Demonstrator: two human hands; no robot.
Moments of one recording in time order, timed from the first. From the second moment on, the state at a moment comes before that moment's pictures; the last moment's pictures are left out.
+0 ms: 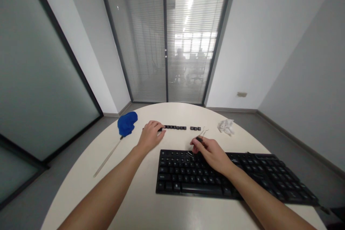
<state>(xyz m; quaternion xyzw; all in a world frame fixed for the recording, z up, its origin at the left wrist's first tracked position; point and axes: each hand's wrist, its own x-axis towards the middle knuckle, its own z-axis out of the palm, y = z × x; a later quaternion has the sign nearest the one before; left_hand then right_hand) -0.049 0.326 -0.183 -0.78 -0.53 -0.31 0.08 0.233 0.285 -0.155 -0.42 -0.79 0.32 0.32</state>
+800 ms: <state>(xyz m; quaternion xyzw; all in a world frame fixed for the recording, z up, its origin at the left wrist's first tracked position) 0.006 0.289 -0.164 -0.91 -0.32 -0.23 -0.15 0.245 0.282 -0.140 -0.36 -0.88 0.24 0.20</state>
